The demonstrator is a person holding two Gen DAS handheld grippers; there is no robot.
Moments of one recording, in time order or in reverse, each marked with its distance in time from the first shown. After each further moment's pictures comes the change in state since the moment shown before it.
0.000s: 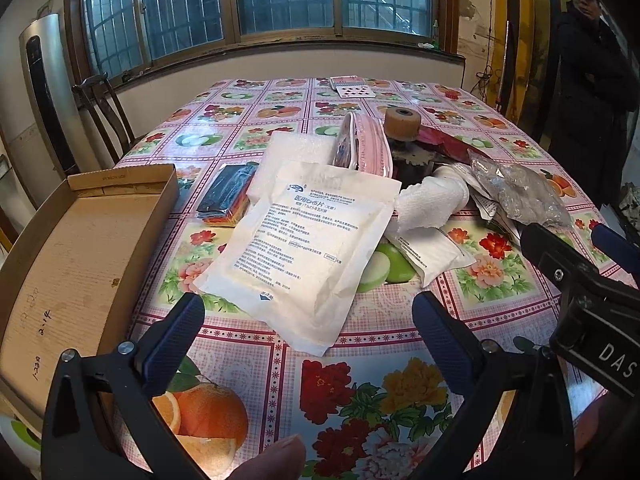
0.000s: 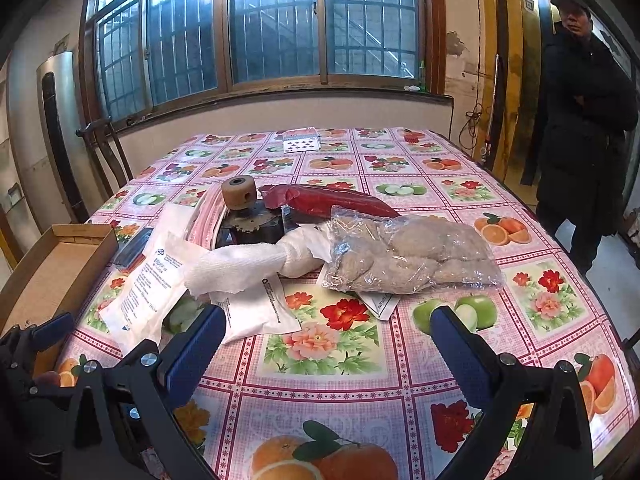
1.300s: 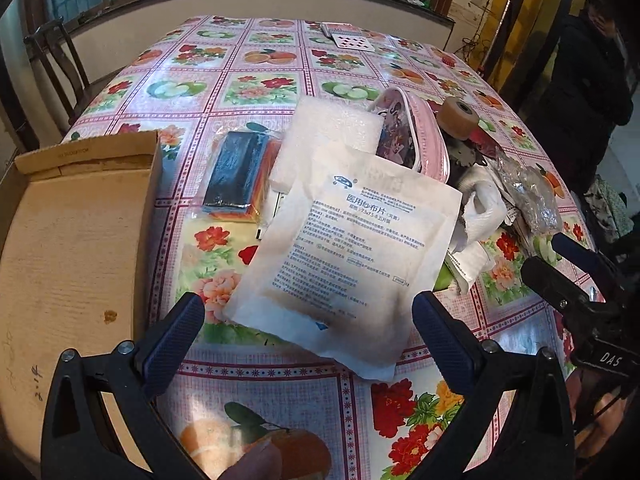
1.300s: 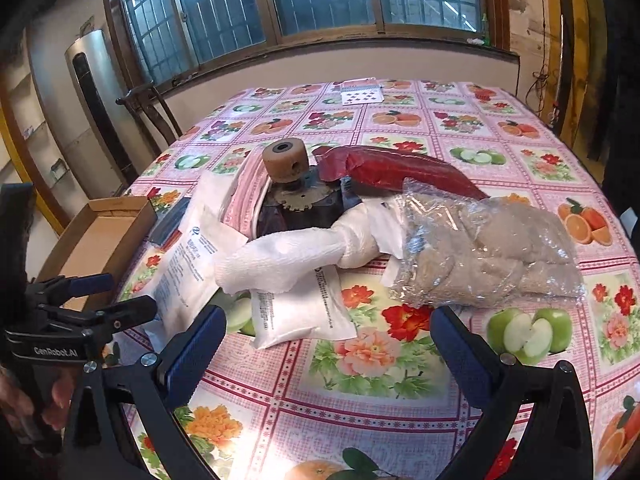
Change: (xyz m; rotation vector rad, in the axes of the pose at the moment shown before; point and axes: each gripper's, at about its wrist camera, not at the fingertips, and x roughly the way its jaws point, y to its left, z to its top) left arm 0.049 0.063 0.041 0.002 0.249 -0.209; right arm 0.056 0.005 0.025 0.002 0.233 0.287
